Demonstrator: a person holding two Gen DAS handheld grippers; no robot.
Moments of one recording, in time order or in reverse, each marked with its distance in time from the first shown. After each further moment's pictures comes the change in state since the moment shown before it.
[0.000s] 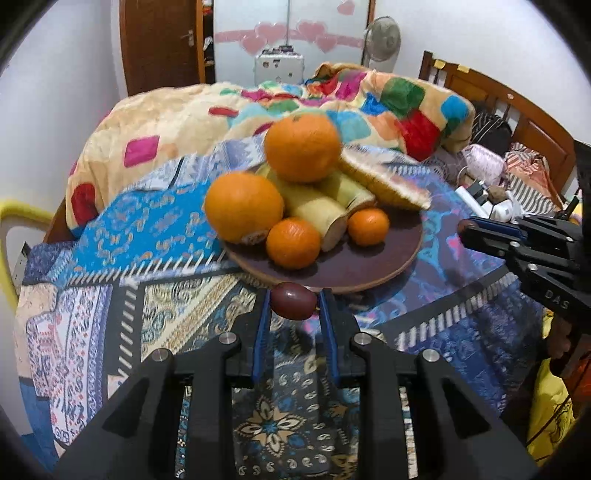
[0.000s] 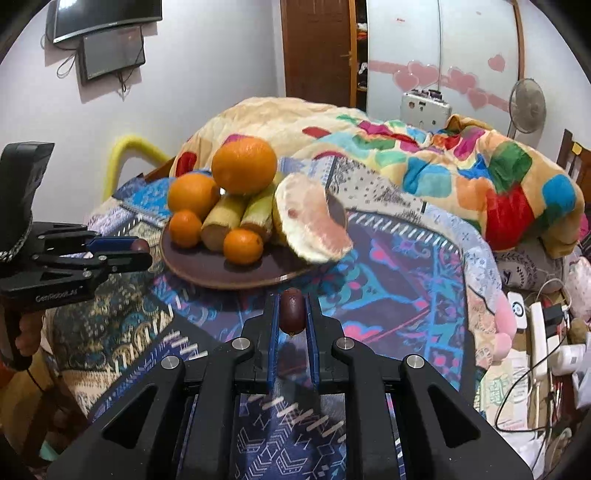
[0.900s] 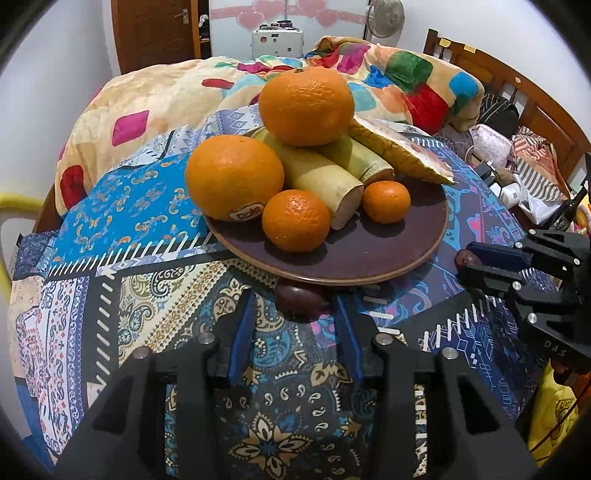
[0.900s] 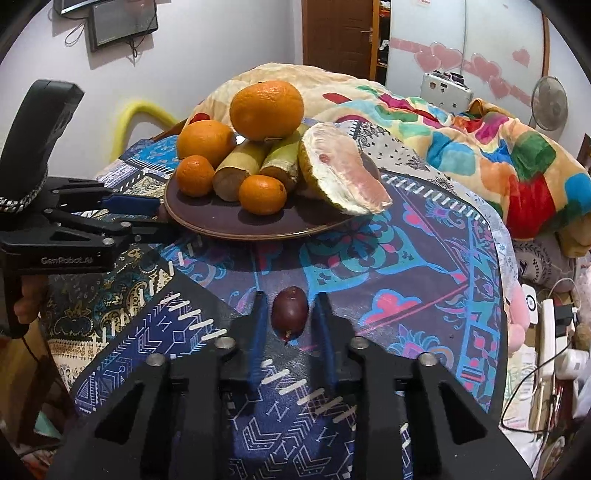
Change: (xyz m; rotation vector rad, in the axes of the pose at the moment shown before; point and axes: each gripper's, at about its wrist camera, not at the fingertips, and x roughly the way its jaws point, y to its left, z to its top) left arm 0.039 0.005 -0.002 0.001 0.114 0.000; right arm 0.027 0.012 -0.019 -0.066 0.124 0.035
